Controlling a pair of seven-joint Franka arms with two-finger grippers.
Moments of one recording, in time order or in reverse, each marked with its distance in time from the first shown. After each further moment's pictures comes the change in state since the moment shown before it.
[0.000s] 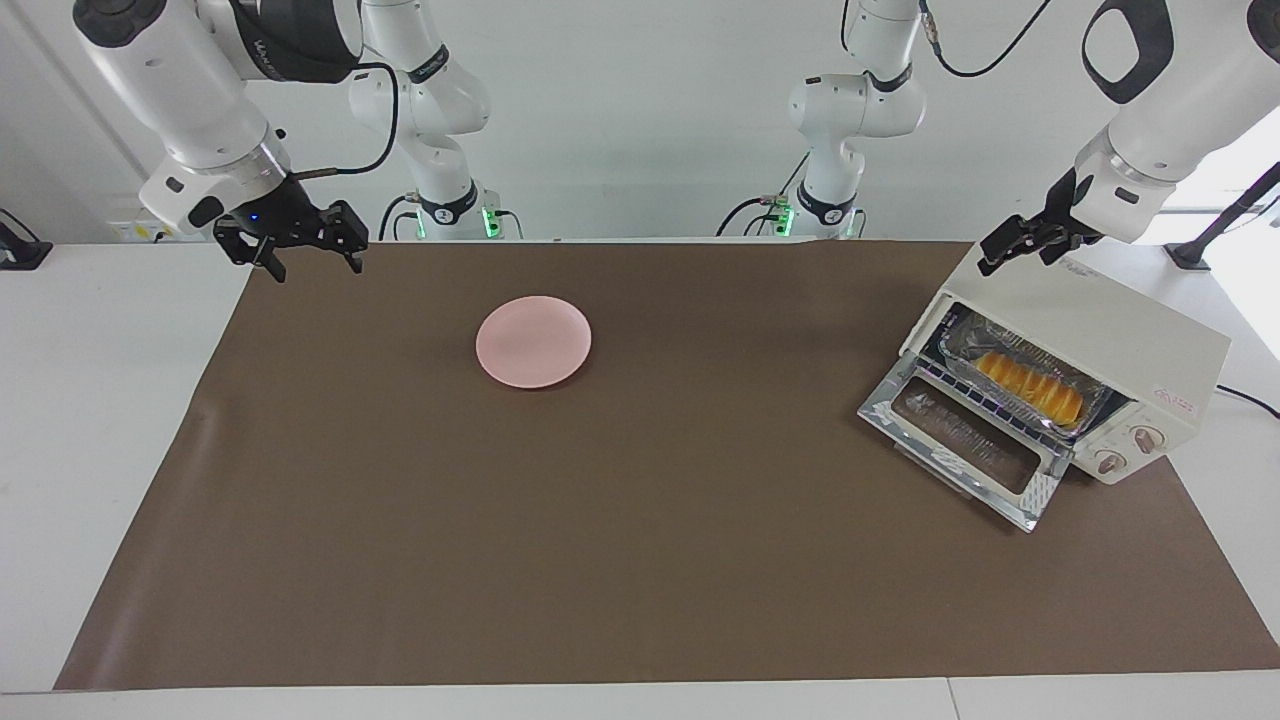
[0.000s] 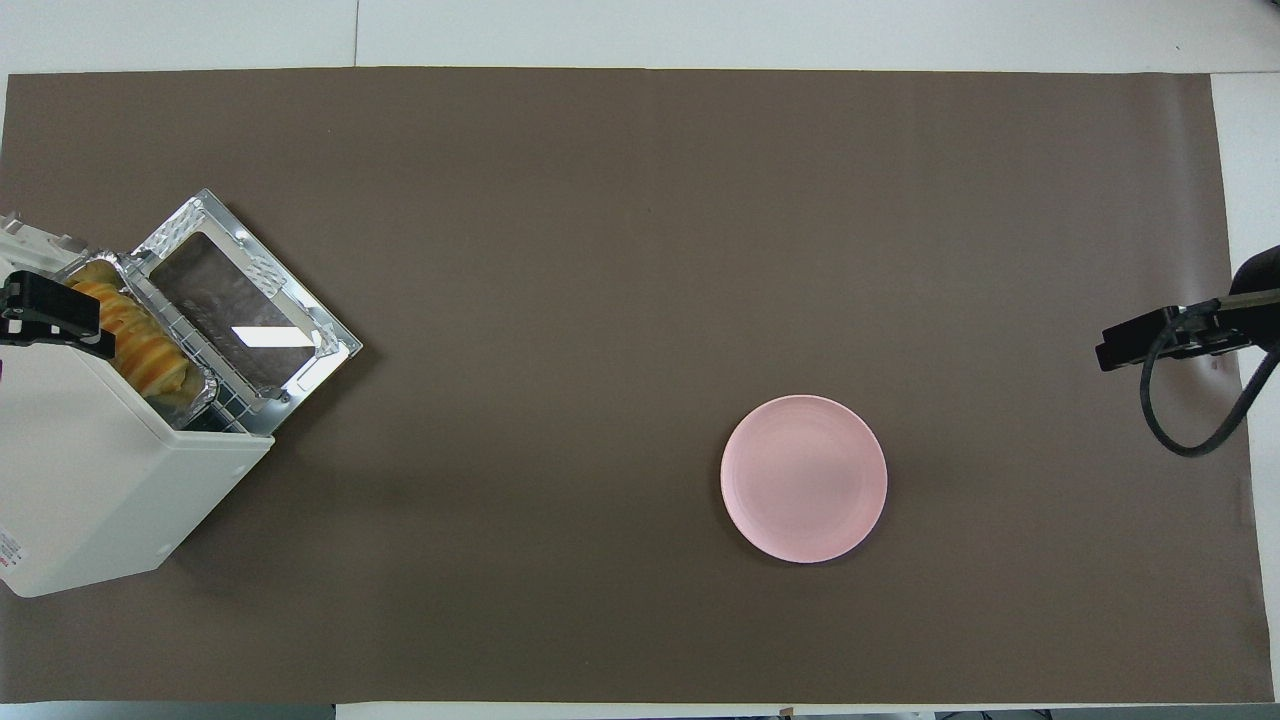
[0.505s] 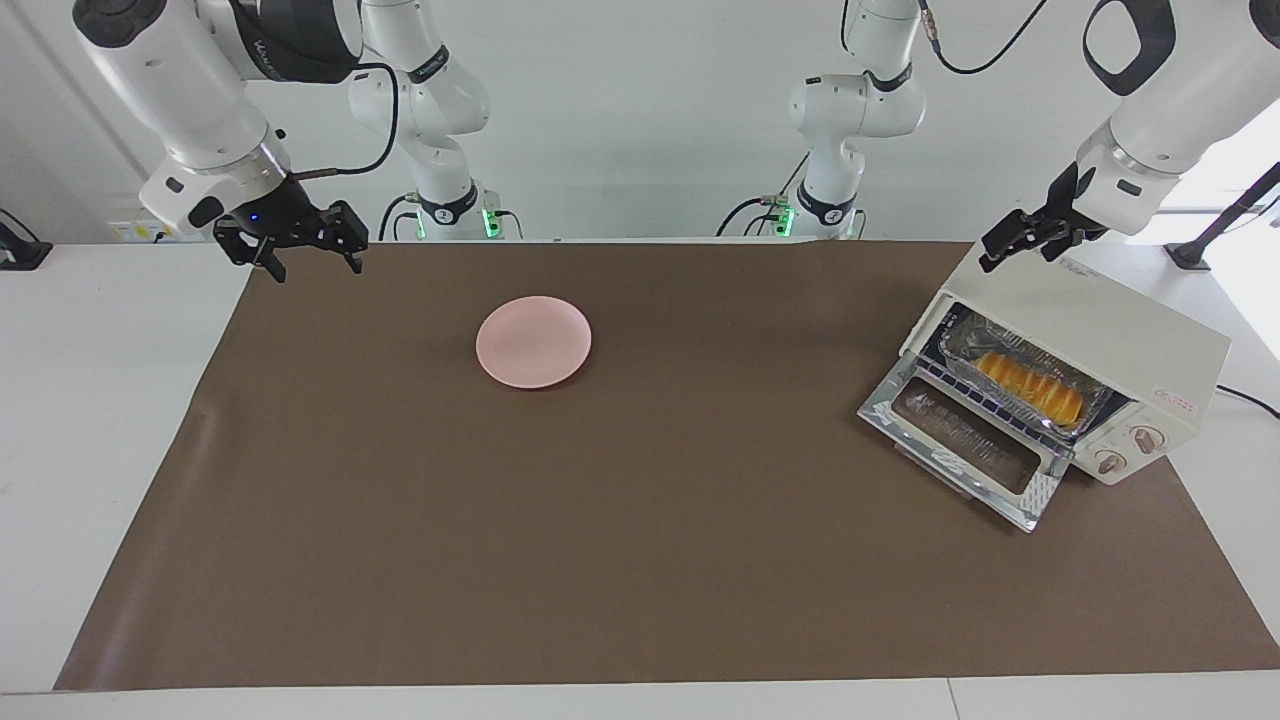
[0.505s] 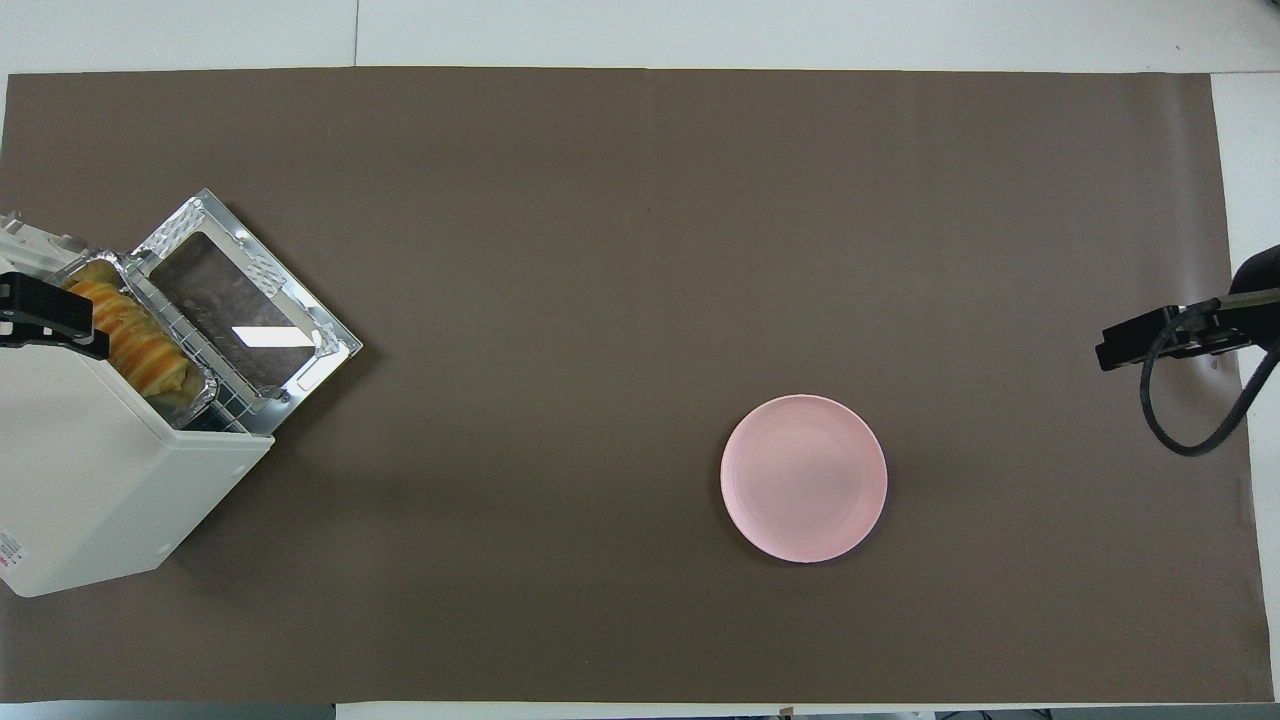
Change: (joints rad) left arm 0.000 -0.021 -0.004 -0.004 0.000 0.000 0.001; right arm 0.000 0.000 0.000 0.000 0.000 0.000 0.000
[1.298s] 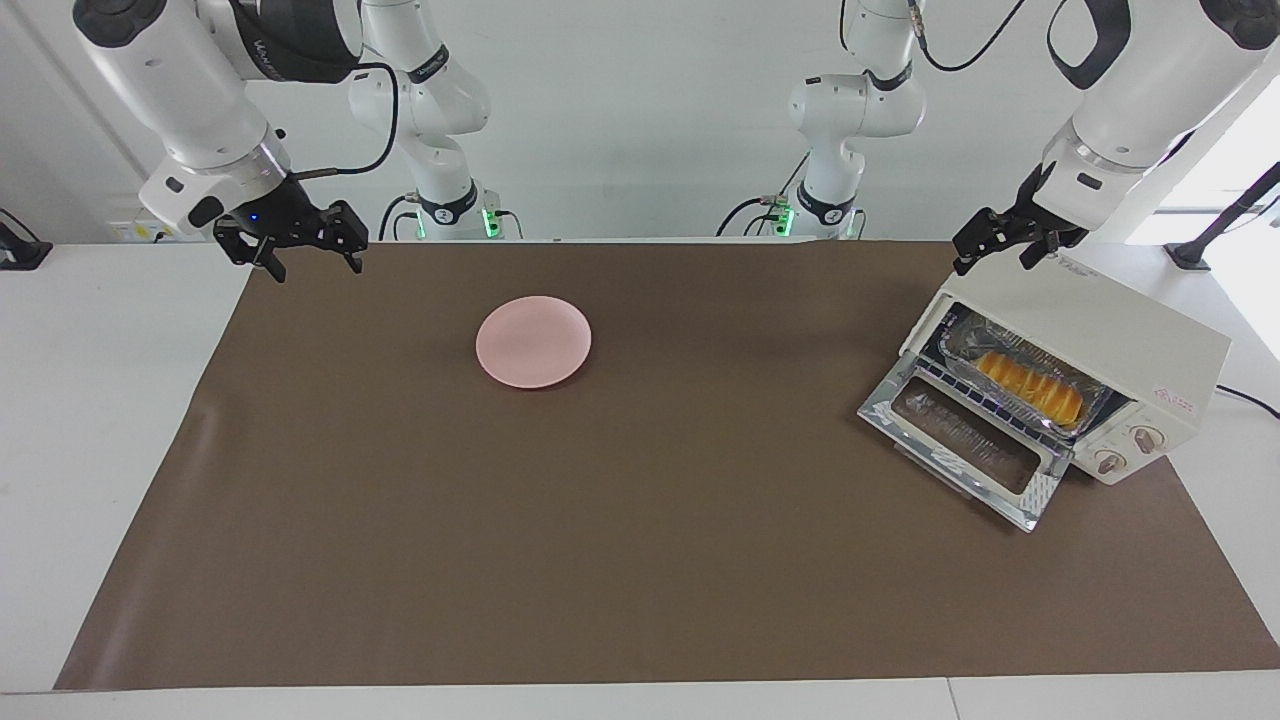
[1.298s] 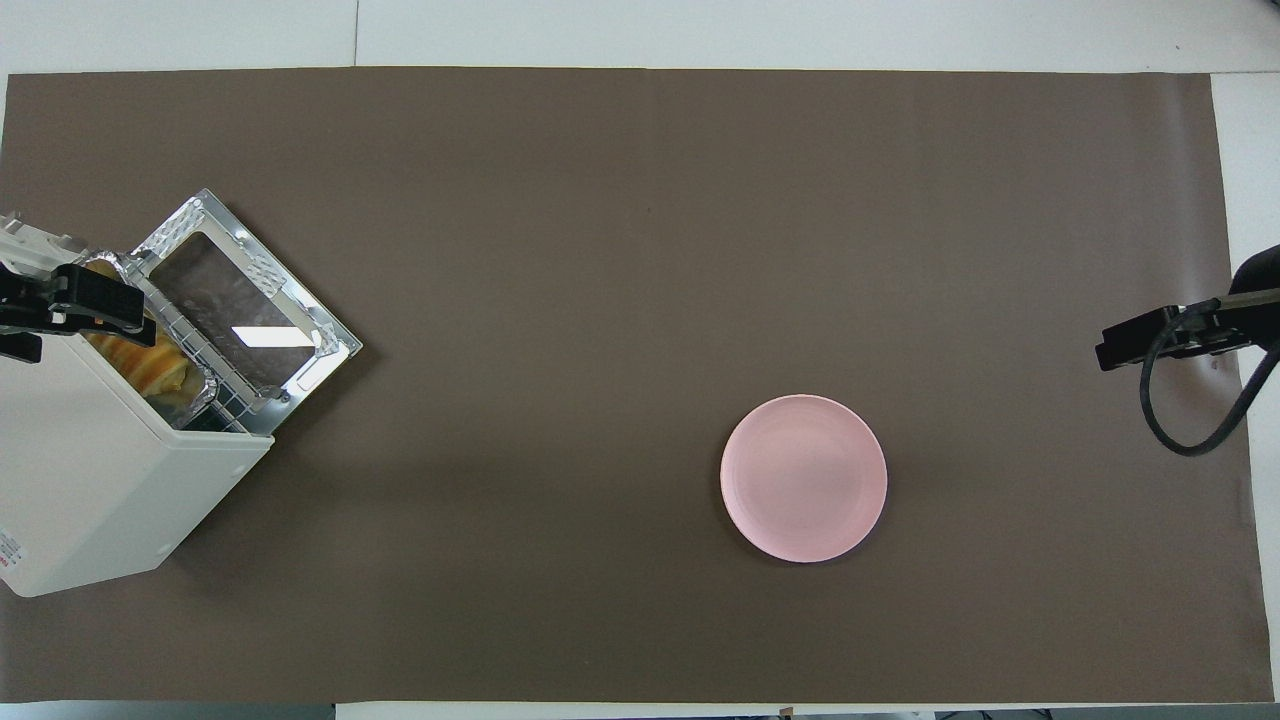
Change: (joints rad) left arm 0.011 -0.003 -0.079 -0.008 0.000 0.062 0.004; right arm 0.000 0.000 0.000 0.000 0.000 0.000 0.000
